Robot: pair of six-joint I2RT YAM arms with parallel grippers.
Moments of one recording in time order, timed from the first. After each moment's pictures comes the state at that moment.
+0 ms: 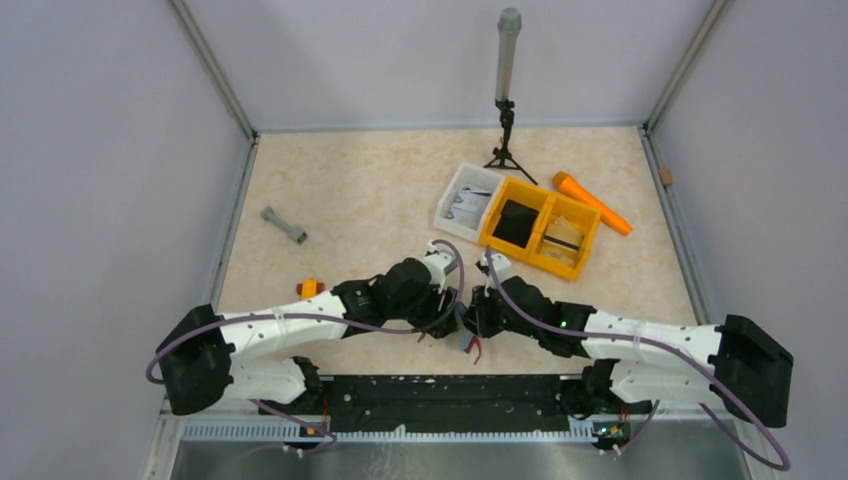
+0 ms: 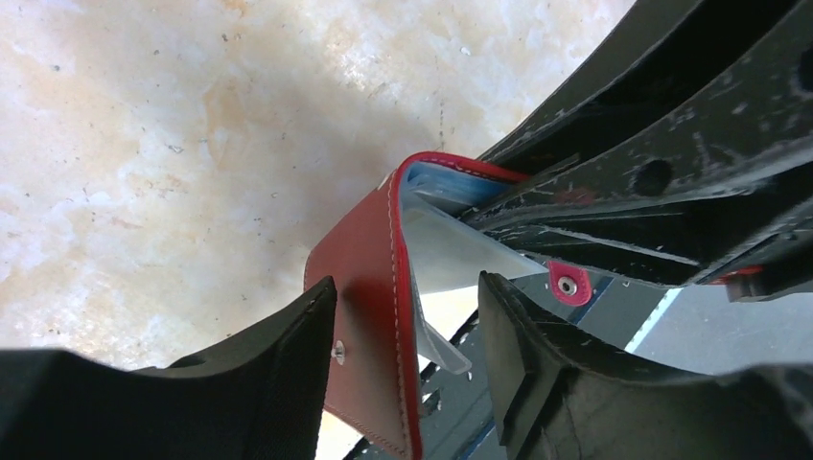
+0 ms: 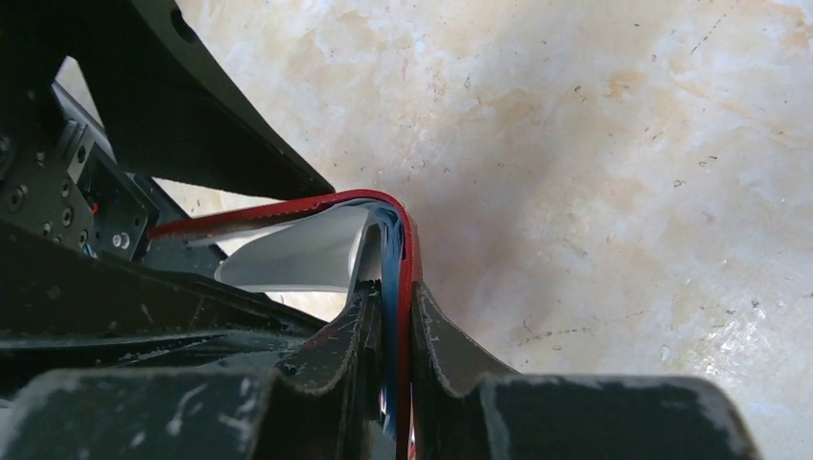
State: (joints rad) left arm -1.03 1.22 0.70 -0.20 0.10 -0.50; right arm 1.08 1.06 0.46 0.01 0.11 0.63
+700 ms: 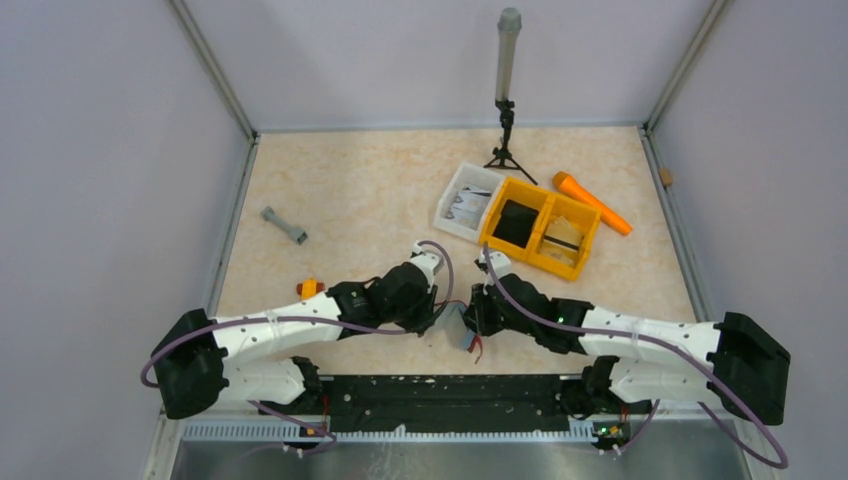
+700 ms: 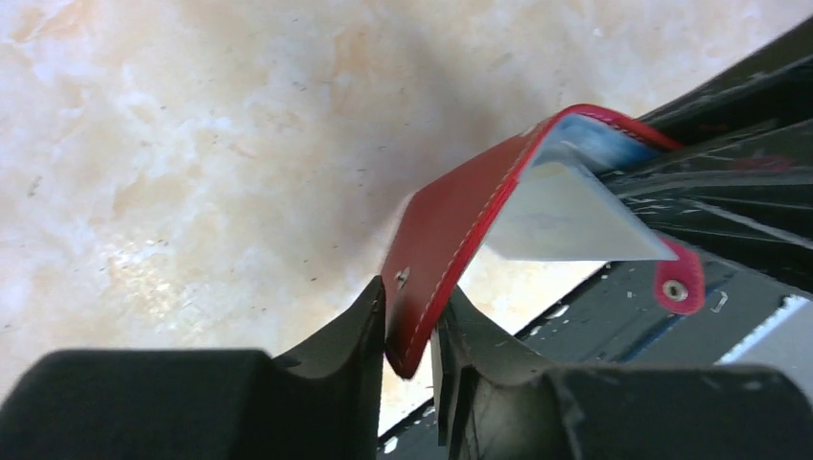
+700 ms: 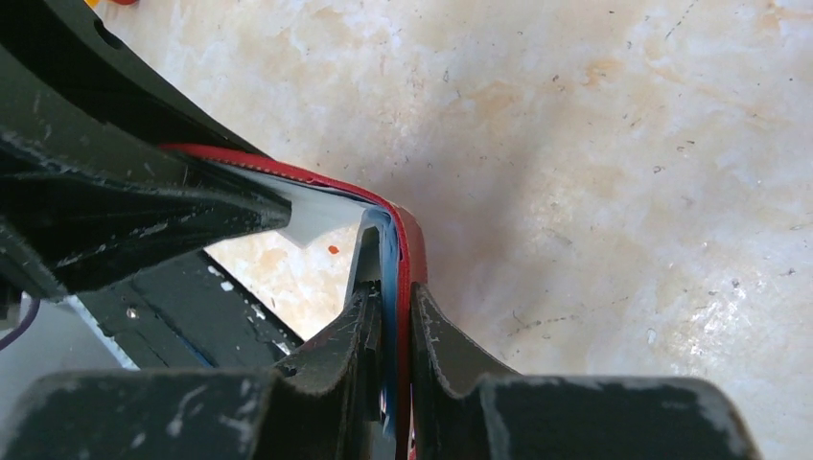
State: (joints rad) left arm -1.03 1.19 0.69 -0.33 -0.05 -0.53; right arm 1.09 1.08 0.50 -0.05 0.13 0.66
